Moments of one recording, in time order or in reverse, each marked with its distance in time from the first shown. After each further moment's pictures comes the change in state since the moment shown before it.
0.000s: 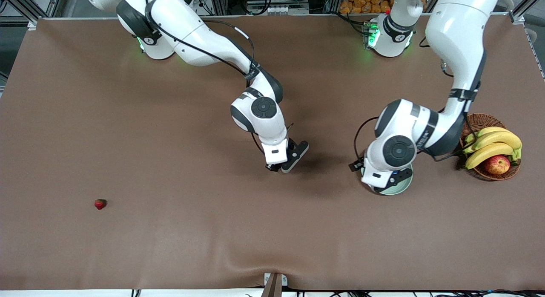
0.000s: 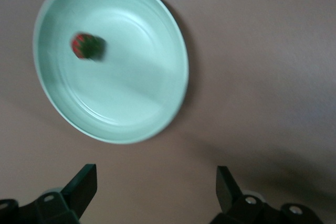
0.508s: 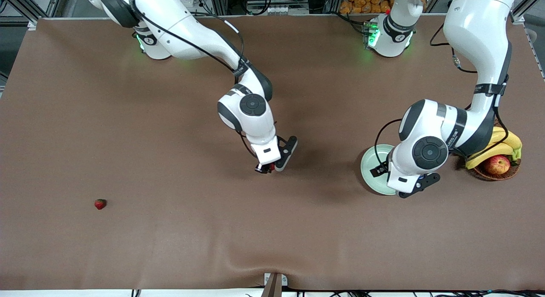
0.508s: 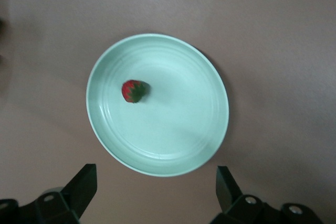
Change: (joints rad) left arm 0.097 -0.054 0.007 -0.003 0.042 -0.012 0.113; right arm -0.035 -0.108 0.002 -0.085 -0.056 -0.060 -0.202
